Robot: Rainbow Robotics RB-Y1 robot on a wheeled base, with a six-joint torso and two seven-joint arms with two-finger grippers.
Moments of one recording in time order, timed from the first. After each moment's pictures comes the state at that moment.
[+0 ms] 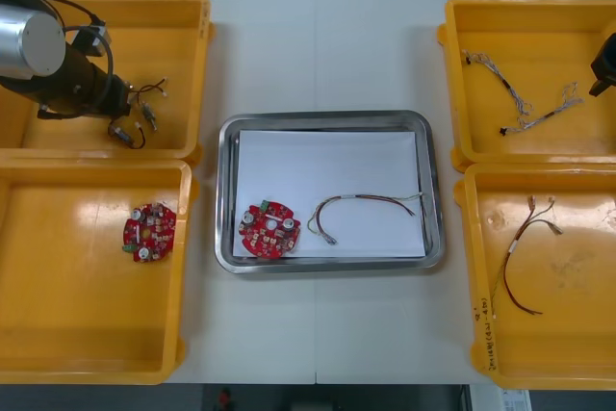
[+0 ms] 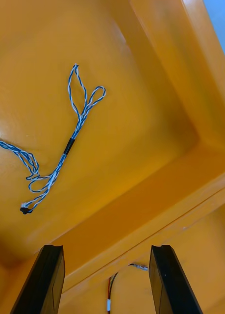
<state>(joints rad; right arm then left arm) -0.84 -0.61 -0.27 -1.40 -0.28 1.92 1.09 -0.82 0.77 -0.30 -1.13 0.76 1.22 -1.46</state>
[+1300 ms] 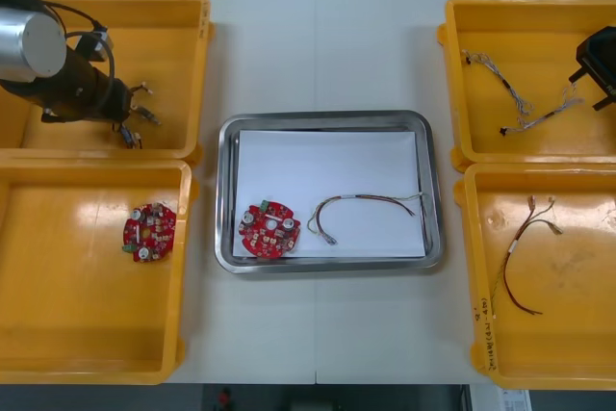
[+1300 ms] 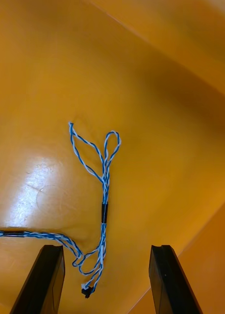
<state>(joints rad) -1.00 -0.61 -0.33 -0.88 -0.30 1.54 0.80 -0.83 0.76 -0.30 -1.09 0.80 1.23 -1.46</state>
